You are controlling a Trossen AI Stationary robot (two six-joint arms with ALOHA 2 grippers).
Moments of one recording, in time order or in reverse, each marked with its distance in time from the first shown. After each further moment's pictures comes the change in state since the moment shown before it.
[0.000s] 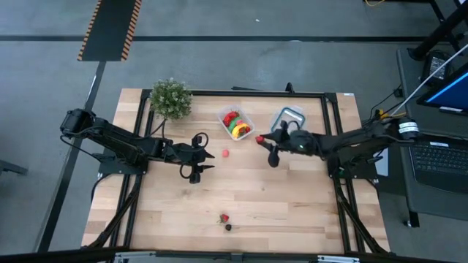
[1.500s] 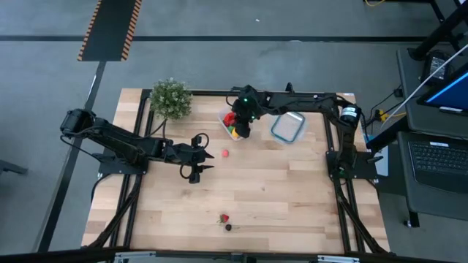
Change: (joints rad) left arm 0.000 0.000 0.000 -0.027 0.000 0.000; right arm -0.379 0.655 0.960 -0.819 -0.551 -0.181
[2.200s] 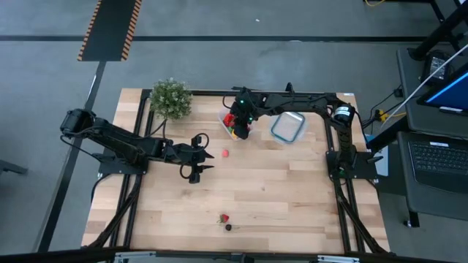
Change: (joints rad) left arm 0.000 0.000 0.000 0.000 0.000 0.000; right arm 0.000 0.070 0.046 -0.049 0.000 -0.014
